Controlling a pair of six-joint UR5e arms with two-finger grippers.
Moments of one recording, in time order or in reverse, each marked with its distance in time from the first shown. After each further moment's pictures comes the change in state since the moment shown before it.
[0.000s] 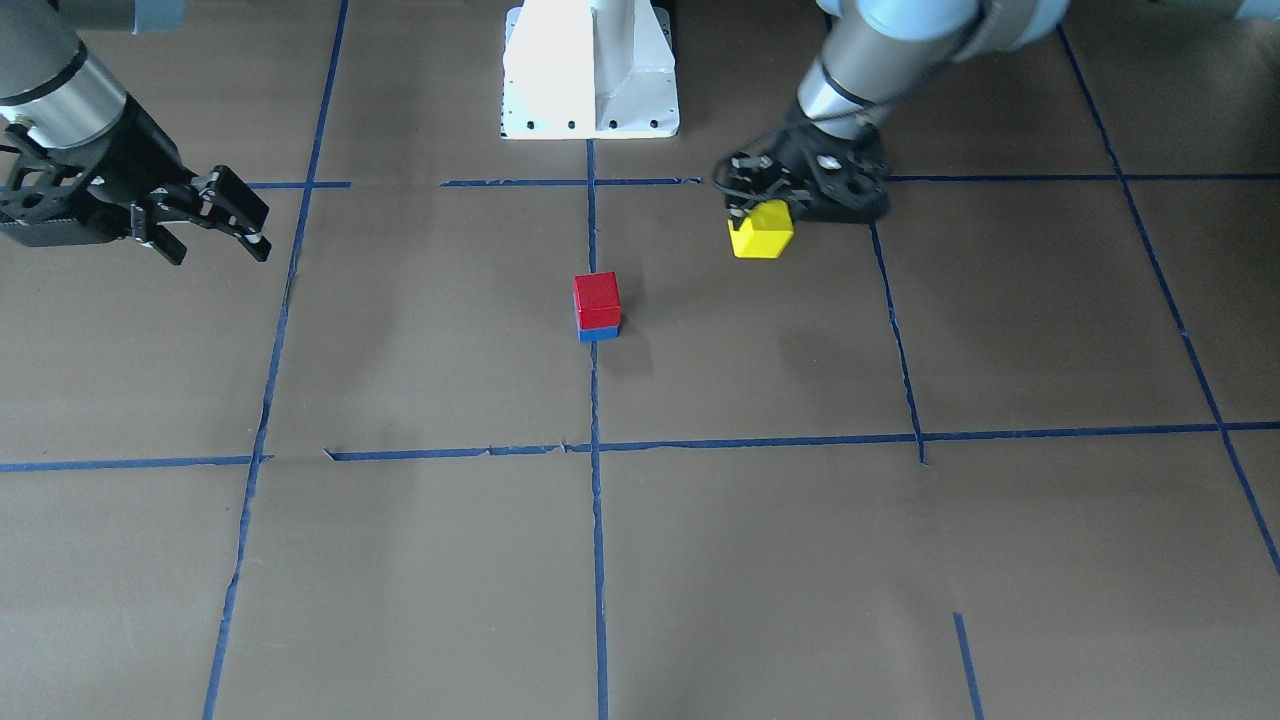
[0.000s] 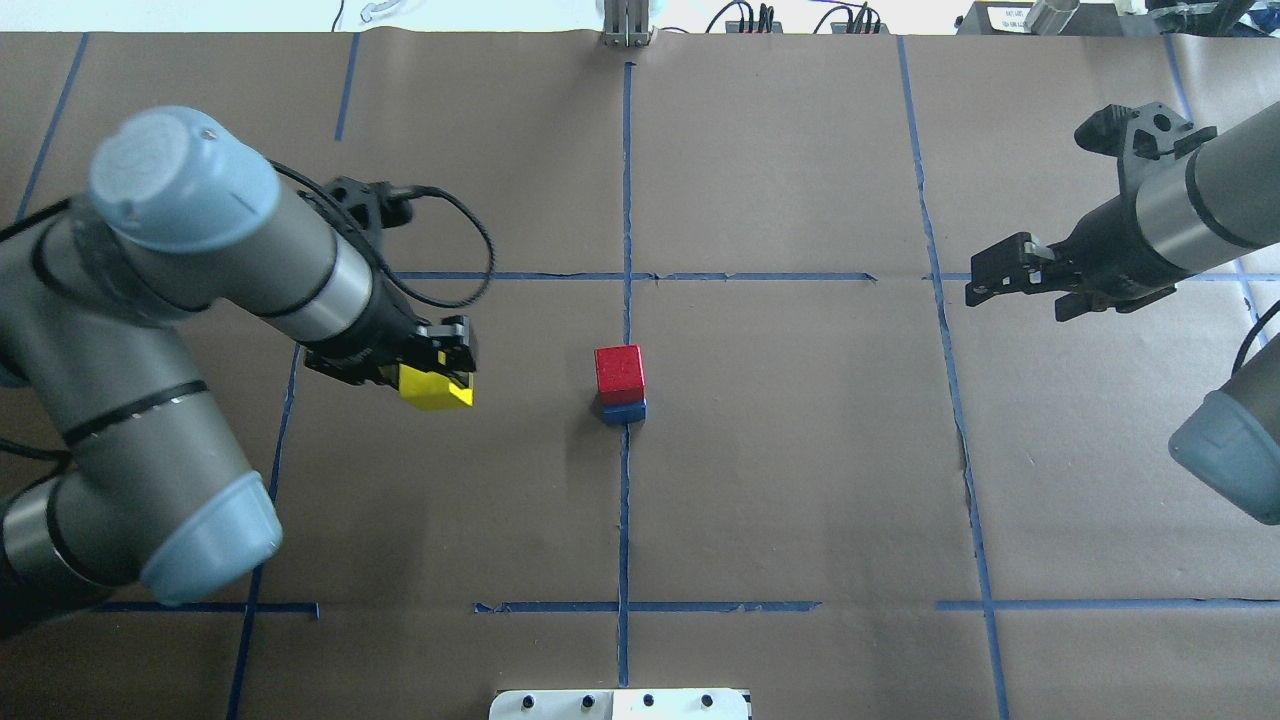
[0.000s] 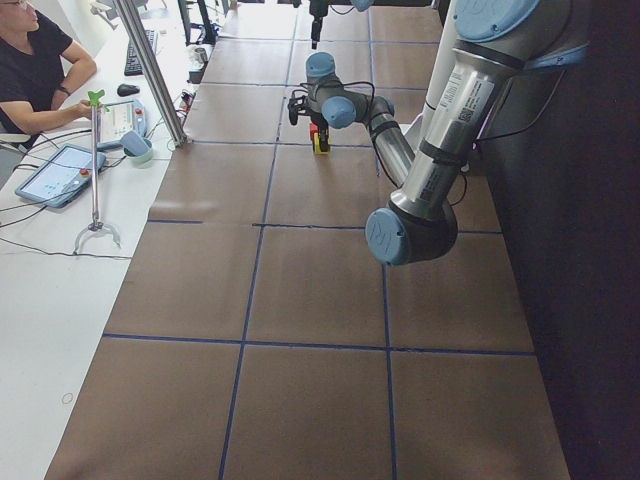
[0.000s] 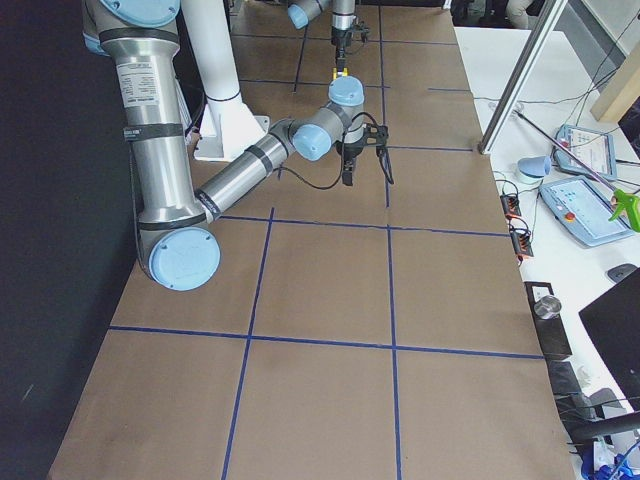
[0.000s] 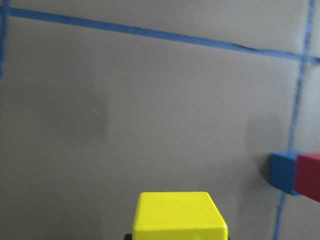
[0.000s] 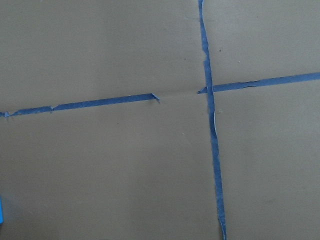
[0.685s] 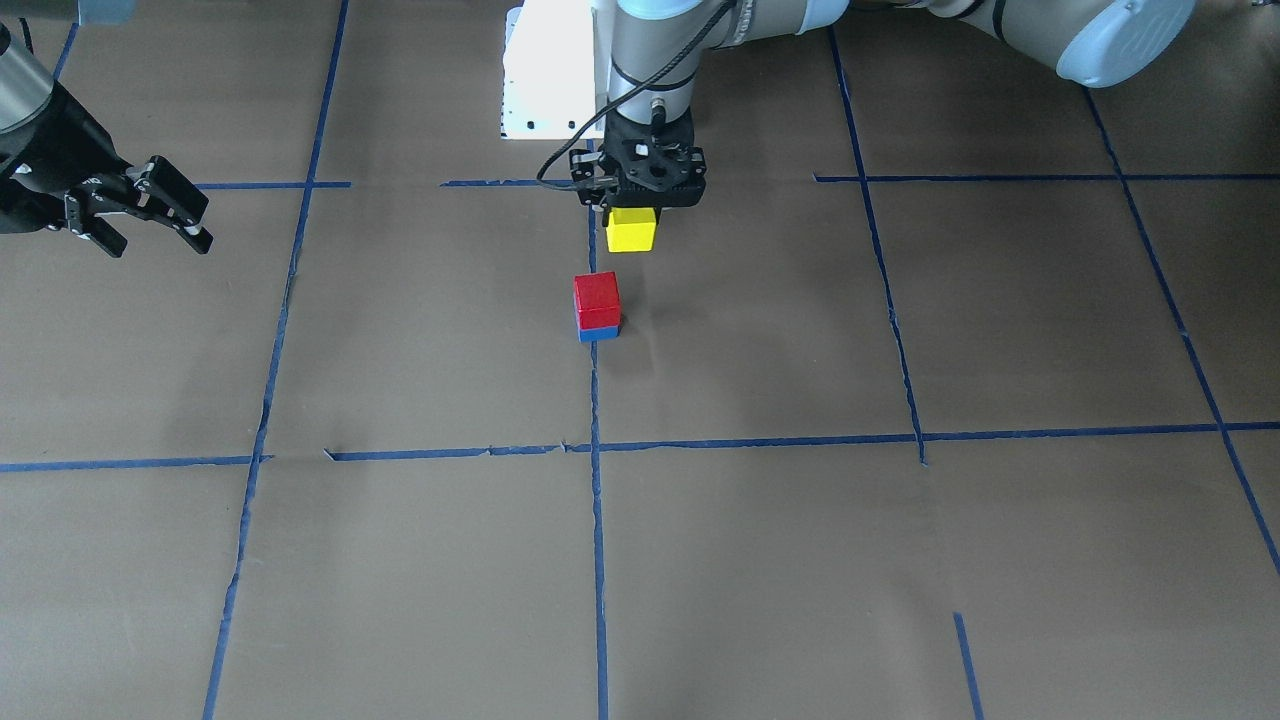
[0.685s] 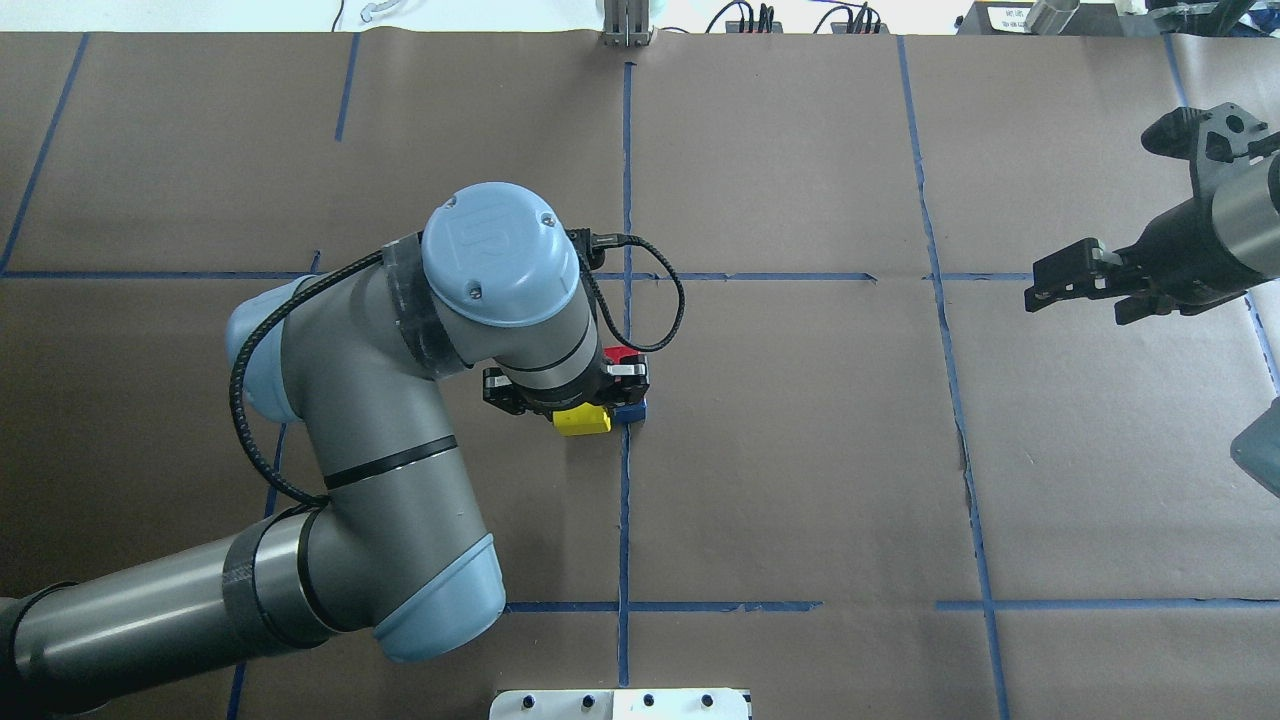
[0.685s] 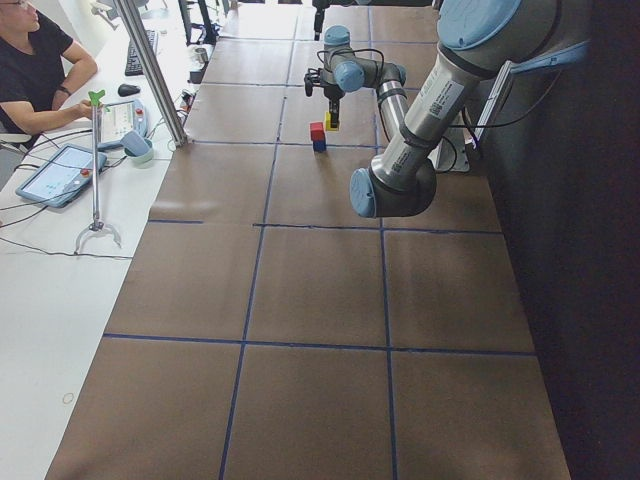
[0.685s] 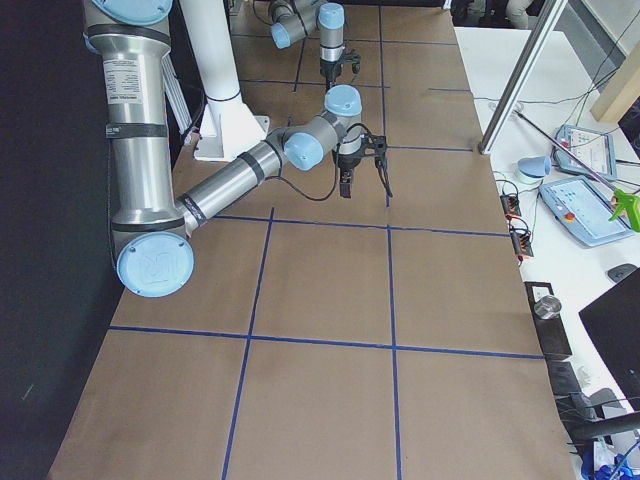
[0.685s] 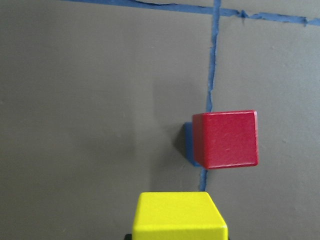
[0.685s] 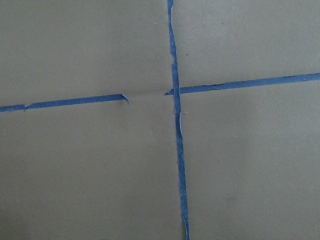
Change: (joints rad) left arm 0.123 -0.277 0.220 0.096 0.156 -0.090; right arm 0.045 -0.080 0.029 0.002 0.015 -0.071
